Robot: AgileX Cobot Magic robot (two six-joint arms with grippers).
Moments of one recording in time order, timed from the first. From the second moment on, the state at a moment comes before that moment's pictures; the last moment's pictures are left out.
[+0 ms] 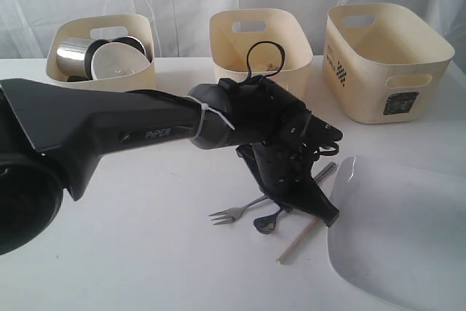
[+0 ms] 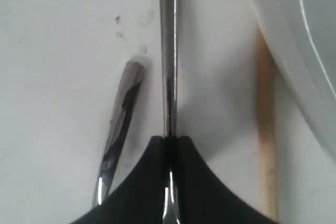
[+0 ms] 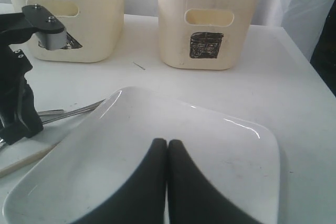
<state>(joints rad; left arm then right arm) -0.96 2.26 -1.80 0.04 0.84 -0.11 -0.01 0.01 -0.01 -0.13 0.35 0.11</state>
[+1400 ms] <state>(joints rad) -0.73 2.06 -1.84 0.45 0.24 -0.31 -0.01 0.01 -0.01 -0.13 0.35 0.11</state>
